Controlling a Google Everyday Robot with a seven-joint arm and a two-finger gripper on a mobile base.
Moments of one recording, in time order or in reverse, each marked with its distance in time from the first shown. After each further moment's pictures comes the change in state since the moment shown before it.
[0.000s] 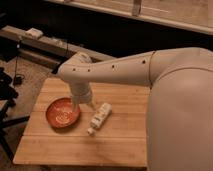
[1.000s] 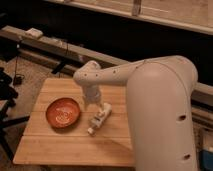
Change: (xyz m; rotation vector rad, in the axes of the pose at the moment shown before) arm -0.060 -0.051 0.090 0.046 0.015 0.087
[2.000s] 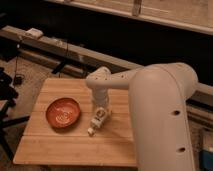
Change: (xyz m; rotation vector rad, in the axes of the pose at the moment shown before) arm 0.000 -0.038 0.053 -0.022 0.075 0.114
